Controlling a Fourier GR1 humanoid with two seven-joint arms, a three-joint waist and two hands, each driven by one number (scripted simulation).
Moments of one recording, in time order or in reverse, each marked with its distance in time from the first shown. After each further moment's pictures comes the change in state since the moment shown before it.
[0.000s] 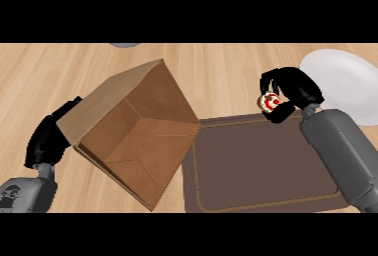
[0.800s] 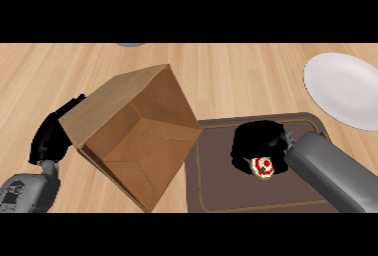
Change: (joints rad) left arm -0.025 0.001 -0.017 0.027 0.009 -0.007 -0.028; right arm 0.023 -0.117 0.527 -0.220 0.120 0.344 -0.755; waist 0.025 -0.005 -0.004
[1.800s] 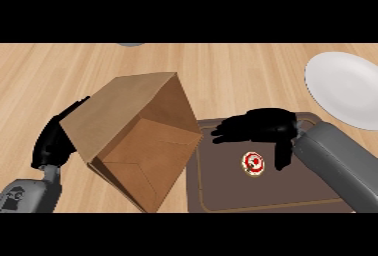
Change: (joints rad) left arm 0.031 0.021 -0.067 -0.072 0.049 0.044 0.021; right arm -0.035 -0.037 -0.060 0.010 -0.178 0.059 0.094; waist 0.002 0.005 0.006
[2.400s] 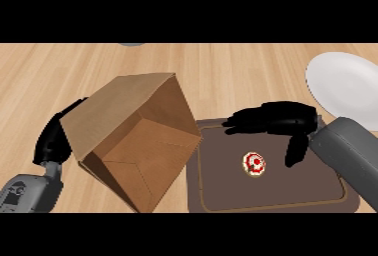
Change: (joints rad) left arm -0.029 0.024 -0.026 0.043 0.045 -0.008 -0.032; right arm -0.003 -0.082 -0.024 0.003 -0.116 -0.017 -0.049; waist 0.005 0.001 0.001
